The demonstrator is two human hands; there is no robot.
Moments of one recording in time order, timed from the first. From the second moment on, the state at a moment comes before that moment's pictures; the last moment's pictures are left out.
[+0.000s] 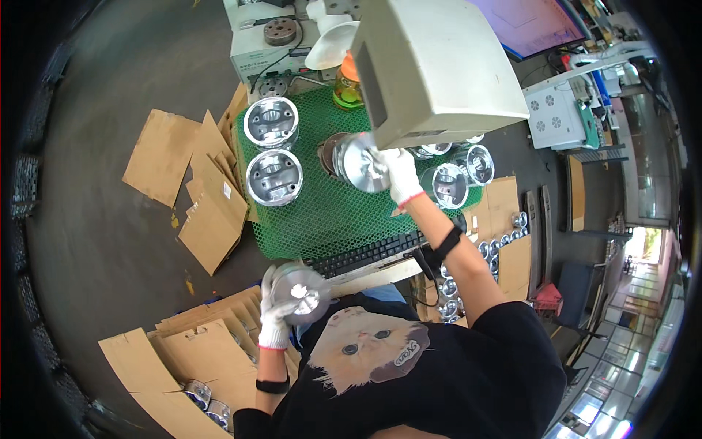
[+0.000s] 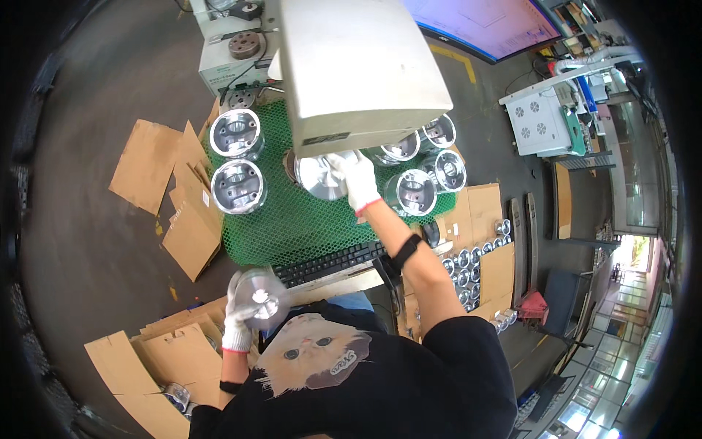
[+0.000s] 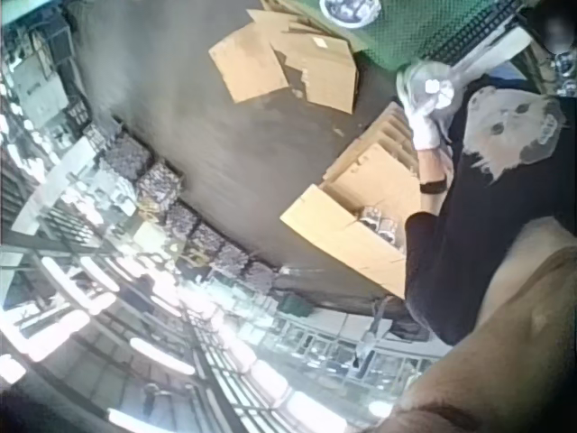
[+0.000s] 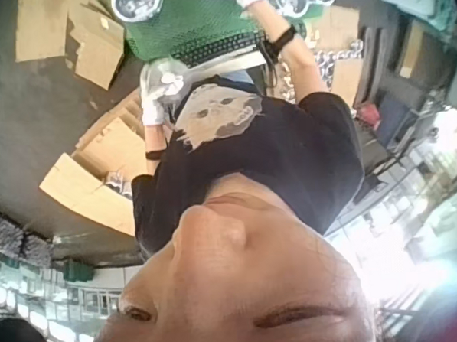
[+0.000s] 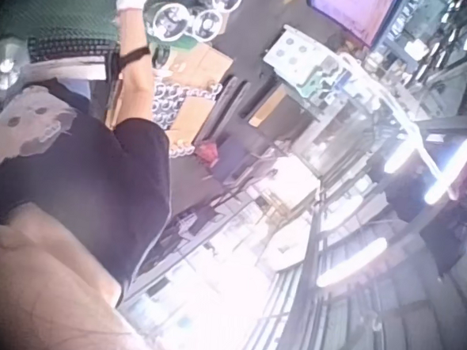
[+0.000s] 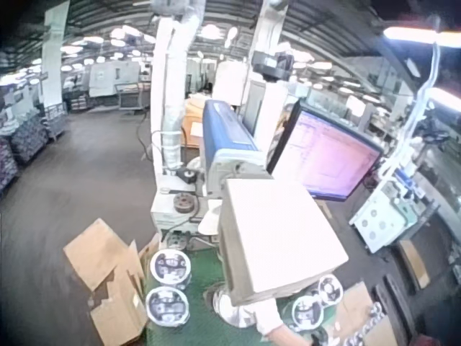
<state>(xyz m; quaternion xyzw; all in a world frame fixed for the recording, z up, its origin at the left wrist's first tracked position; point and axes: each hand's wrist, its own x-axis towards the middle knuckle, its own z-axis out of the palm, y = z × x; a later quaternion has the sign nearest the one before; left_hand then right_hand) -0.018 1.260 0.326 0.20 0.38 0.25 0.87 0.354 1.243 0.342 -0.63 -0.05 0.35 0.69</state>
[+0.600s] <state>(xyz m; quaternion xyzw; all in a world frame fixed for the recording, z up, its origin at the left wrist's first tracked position) -0.131 1.222 0.310 0.09 0.48 0.34 0.81 0.398 1.291 0.329 -0.86 -0.39 0.17 0.28</state>
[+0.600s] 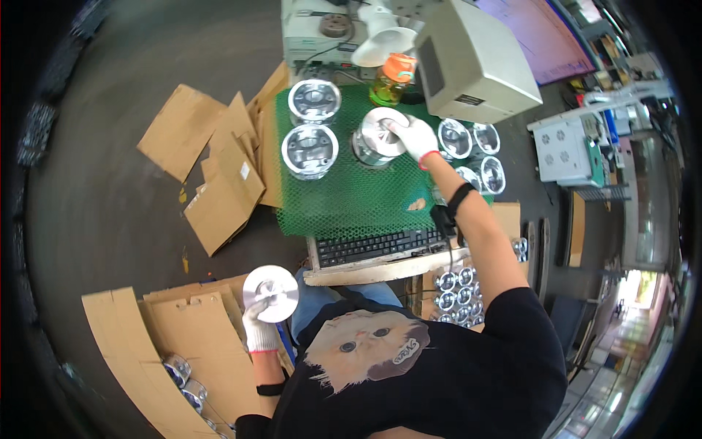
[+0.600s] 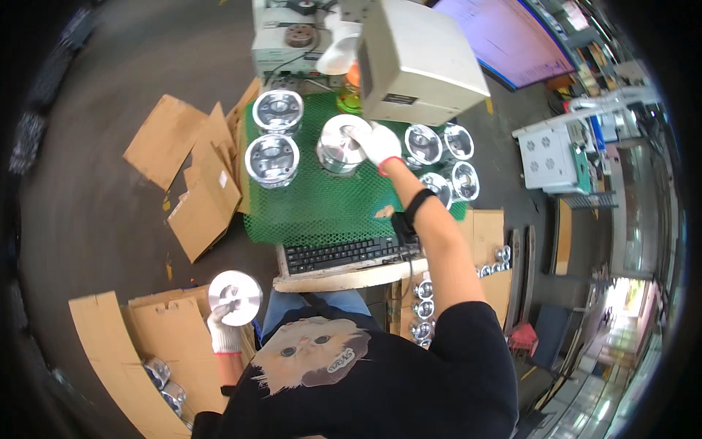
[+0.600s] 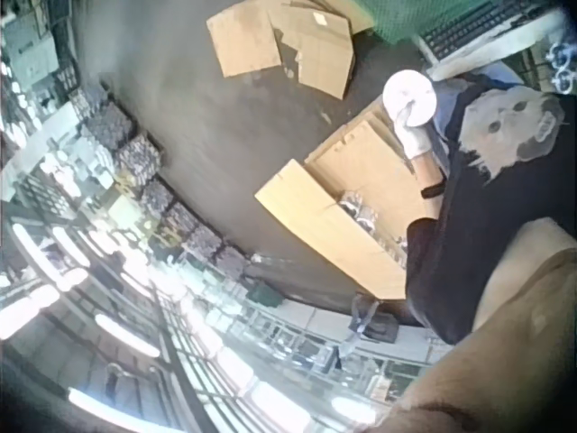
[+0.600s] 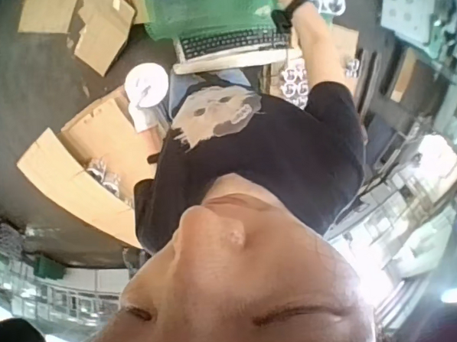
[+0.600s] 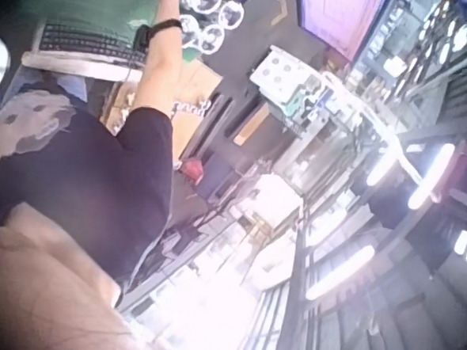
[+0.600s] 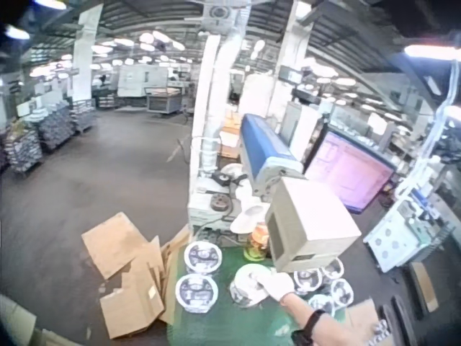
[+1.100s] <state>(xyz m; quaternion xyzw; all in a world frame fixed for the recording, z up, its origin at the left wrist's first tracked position) -0.093 1.243 0.401 0.04 0.46 0.49 0.74 0.317 1.303 0.379 -0.77 -0.62 -0.13 0.08</state>
